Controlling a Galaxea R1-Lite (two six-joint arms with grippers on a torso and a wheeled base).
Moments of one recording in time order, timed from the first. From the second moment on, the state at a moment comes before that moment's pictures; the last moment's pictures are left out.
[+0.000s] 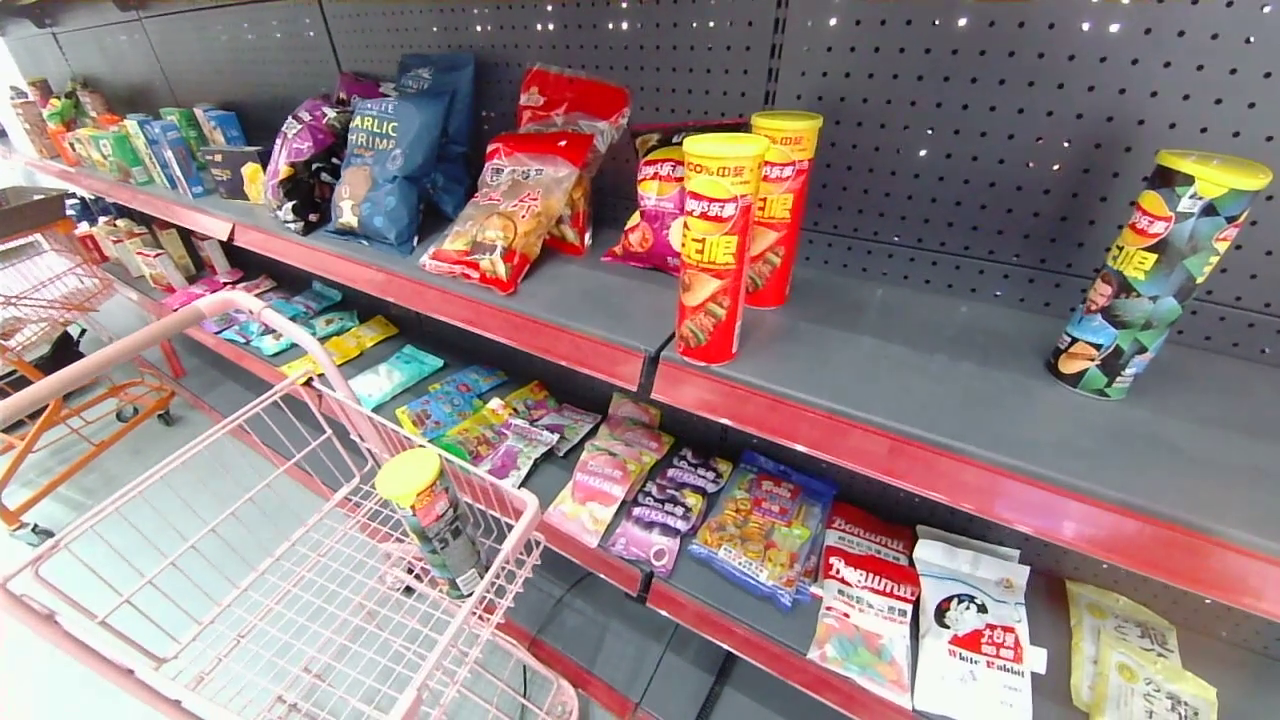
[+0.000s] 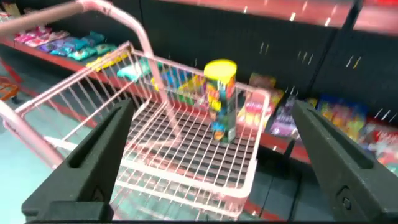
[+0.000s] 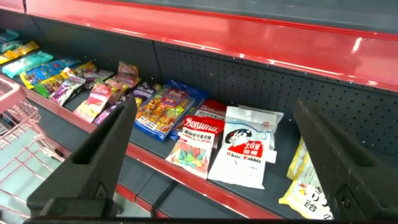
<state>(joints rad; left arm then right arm) -0.01 0.02 -0.04 -0.02 -0.01 -0.03 0.00 0.00 0.00 0.00 -0.01 0.05</state>
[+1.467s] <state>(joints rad) 0.09 2.11 -0.20 -1.45 -0.36 0.05 0.00 0.00 0.00 0.00 0.00 0.00</state>
